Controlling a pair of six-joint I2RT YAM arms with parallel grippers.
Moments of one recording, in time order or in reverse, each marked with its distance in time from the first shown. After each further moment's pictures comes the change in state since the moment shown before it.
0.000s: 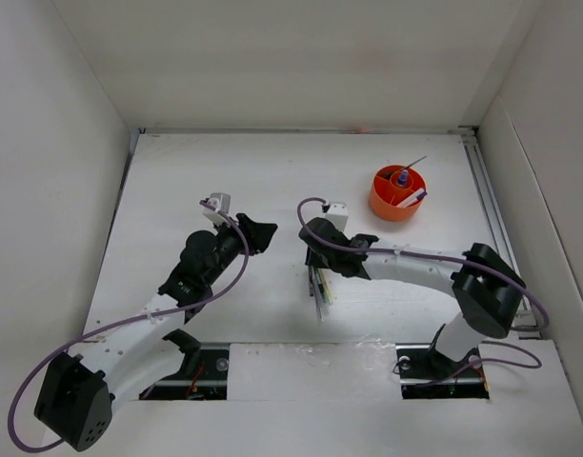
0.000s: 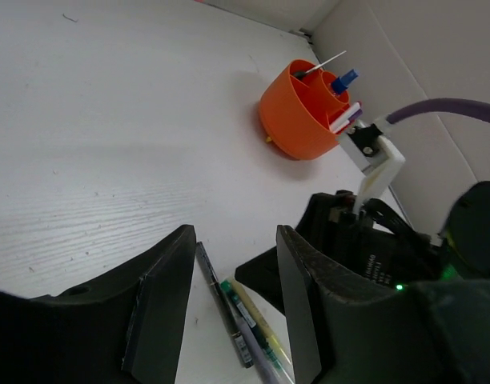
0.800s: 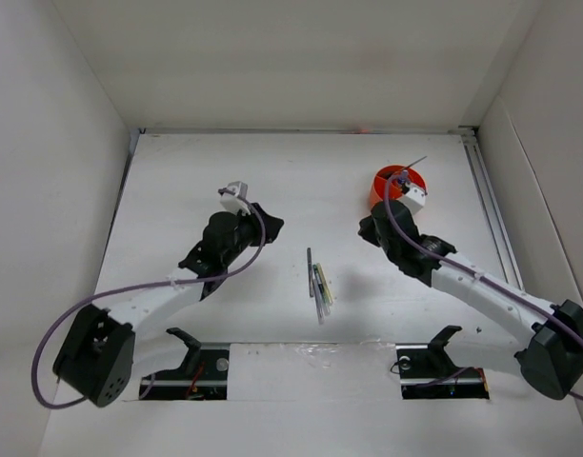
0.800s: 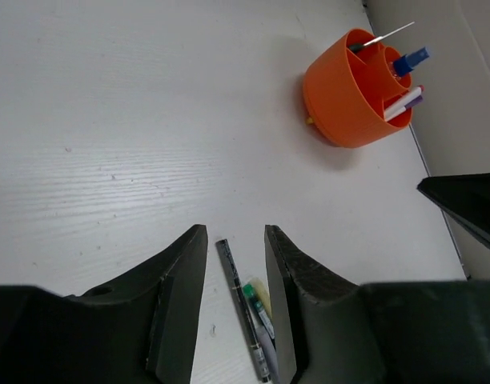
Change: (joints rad) left arm 0.000 0.322 0.142 0.003 -0.018 -0.021; right arm -0.296 -0.447 -0.195 0.072 0.051 0.045
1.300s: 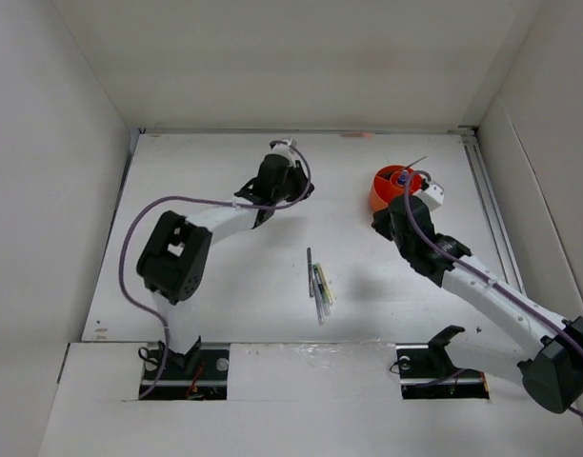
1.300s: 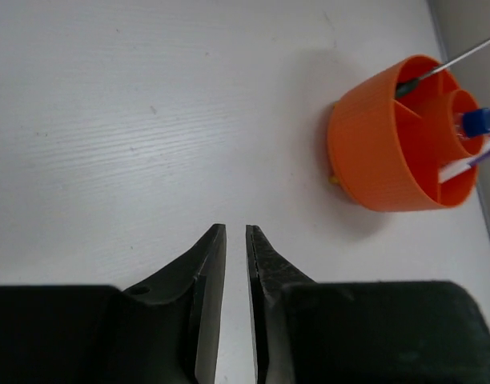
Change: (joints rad) left arm 0.000 0.737 0.736 -0.184 0.056 0.060; right arm -0.082 -0.068 -0.002 -0.013 -0.002 0.007
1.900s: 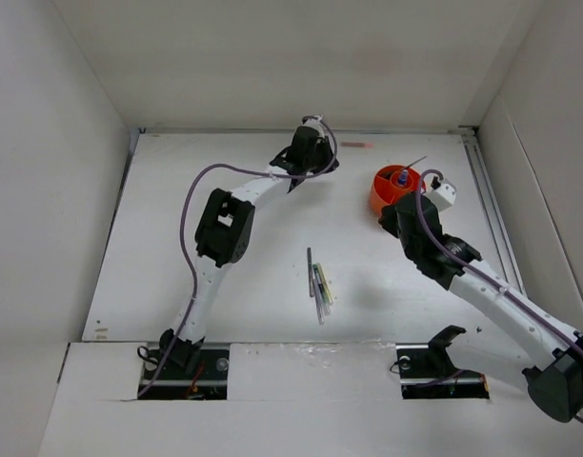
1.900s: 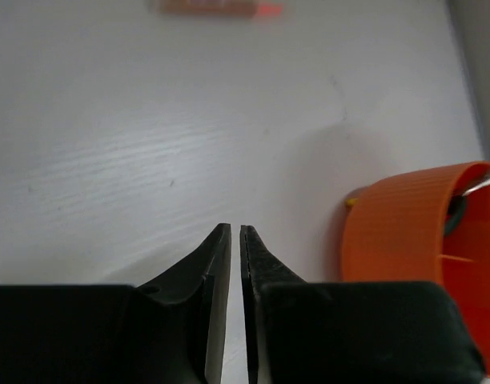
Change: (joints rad) left arm 0.002 0.479 0.701 -0.172 0.071 0.006; right arm 0.026 -0.050 0.044 -0.057 0.091 0.010
